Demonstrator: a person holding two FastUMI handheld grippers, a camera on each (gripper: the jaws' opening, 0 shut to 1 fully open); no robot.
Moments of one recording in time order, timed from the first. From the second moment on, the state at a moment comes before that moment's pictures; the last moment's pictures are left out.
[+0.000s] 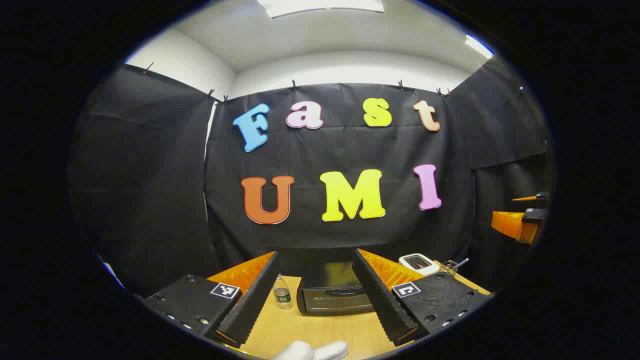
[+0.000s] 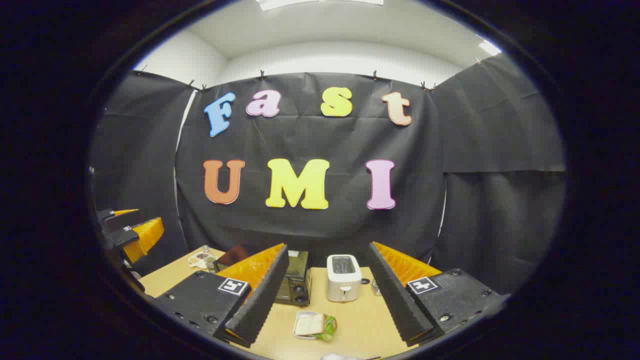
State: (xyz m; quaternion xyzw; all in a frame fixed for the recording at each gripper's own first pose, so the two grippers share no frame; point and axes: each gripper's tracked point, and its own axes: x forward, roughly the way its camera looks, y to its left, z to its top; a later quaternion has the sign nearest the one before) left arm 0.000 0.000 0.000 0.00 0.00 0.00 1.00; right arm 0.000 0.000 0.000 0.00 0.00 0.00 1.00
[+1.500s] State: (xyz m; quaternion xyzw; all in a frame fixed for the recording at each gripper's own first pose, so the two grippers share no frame) left arm 0.190 -0.094 -0.224 -0.02 0.19 -0.03 0.98; right arm -0.013 -0.057 -0.017 -0.03 0.06 -0.07 1.00
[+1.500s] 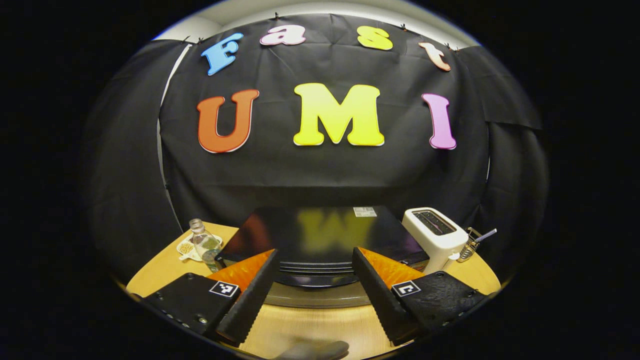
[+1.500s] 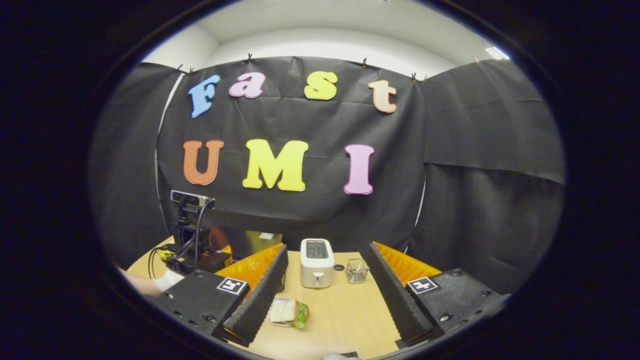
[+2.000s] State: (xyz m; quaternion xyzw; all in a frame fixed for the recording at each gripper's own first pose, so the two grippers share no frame) left arm 0.192 -0.101 -0.256 0.01 0.22 -0.04 0.97; right arm -0.026 -0.087 -0.041 -0.01 0.09 -0.10 0.99
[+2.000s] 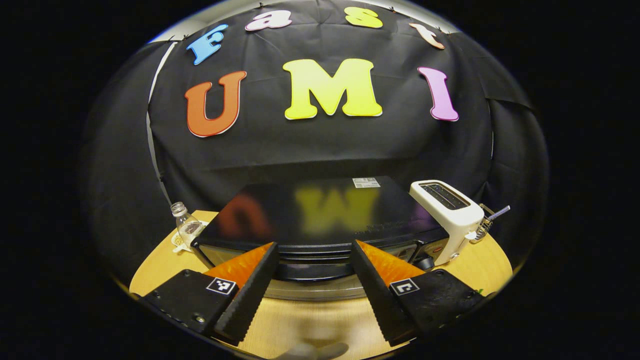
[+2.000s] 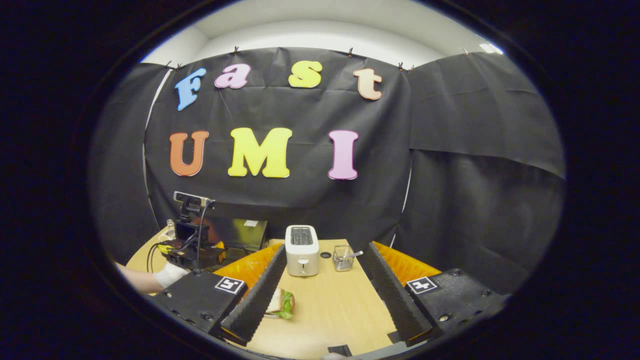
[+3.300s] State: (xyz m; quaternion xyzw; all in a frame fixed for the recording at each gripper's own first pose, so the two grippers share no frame) left arm 0.039 -0.096 -0.349 -0.01 0.30 -0.06 0.95; right arm -0.054 -0.086 -0.101 0.01 0.14 -0.09 0.99
